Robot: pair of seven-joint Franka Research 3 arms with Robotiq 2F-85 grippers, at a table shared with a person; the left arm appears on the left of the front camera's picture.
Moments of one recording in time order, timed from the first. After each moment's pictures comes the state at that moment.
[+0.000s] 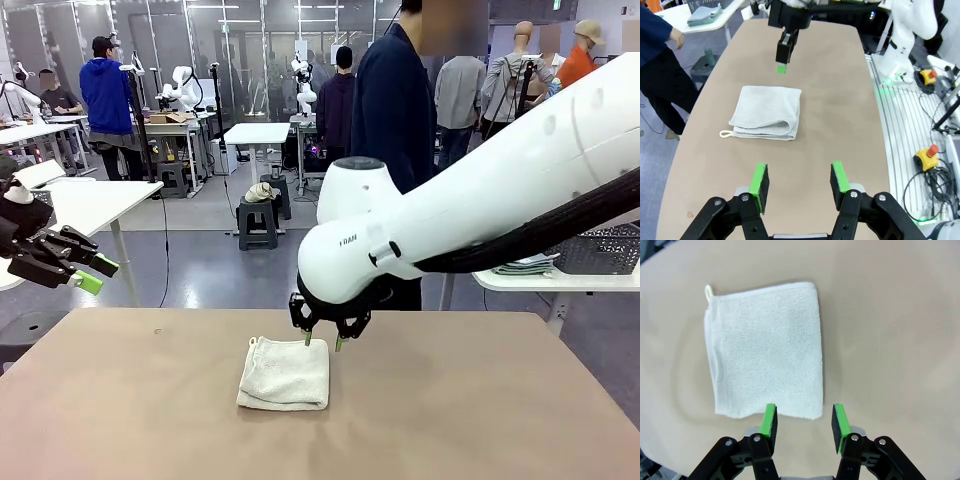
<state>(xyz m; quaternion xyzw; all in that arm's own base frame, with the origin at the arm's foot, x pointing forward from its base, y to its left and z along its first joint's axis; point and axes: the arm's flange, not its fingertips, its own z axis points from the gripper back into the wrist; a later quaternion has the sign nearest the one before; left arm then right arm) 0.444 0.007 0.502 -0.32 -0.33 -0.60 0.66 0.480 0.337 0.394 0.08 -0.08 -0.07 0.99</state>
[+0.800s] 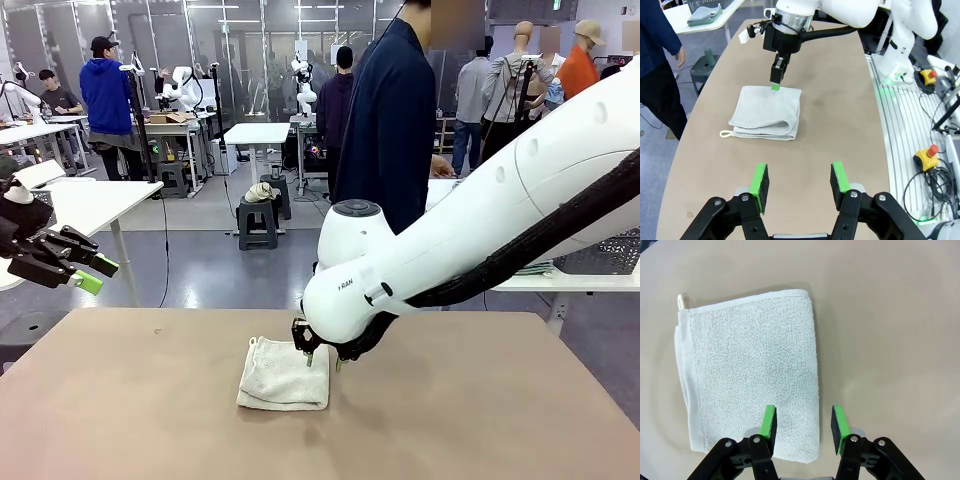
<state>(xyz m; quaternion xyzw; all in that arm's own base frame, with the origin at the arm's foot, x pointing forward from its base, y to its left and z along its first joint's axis) 0.444 0.007 0.502 -0.32 -0.33 -0.60 0.66 0.493 0.336 0.331 0.08 -0.09 -0.07 0.99</state>
